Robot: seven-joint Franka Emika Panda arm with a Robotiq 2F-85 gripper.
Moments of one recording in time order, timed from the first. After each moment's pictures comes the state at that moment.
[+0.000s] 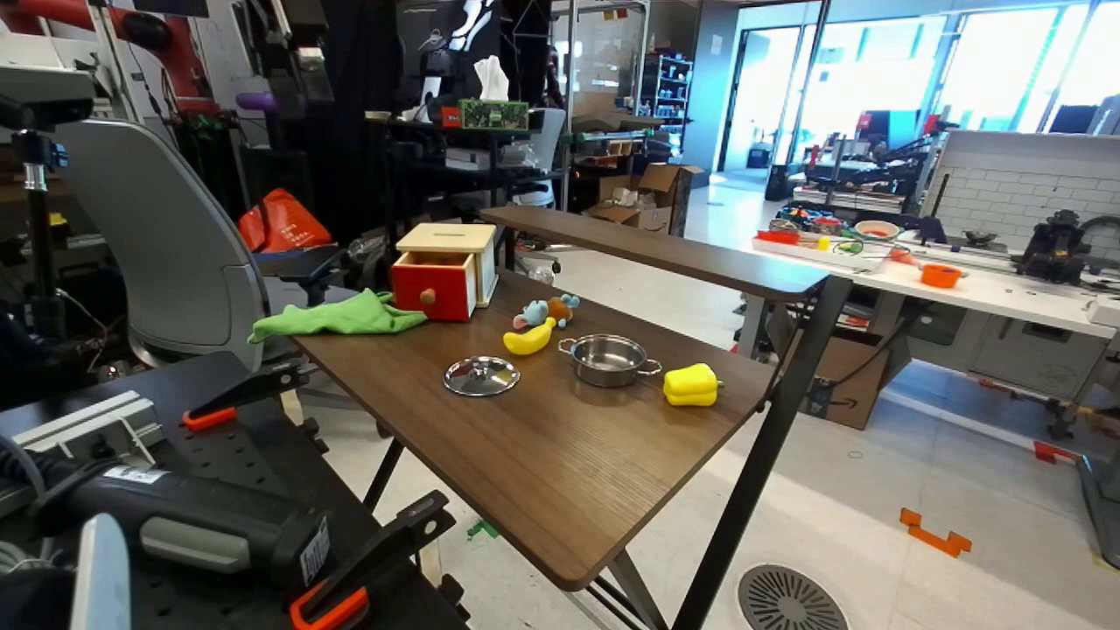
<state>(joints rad) 0.04 -0.33 0.37 -2.52 -0.12 2.22 0.52</state>
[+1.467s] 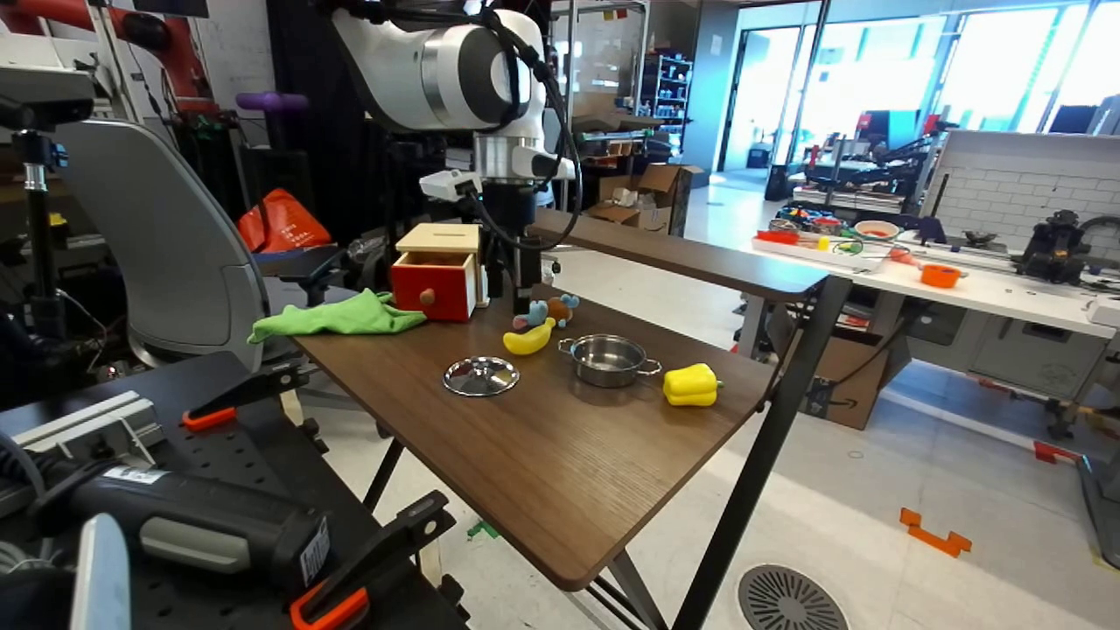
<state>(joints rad) 0.18 0.71 0.02 -1.75 -0.15 2.35 0.60</state>
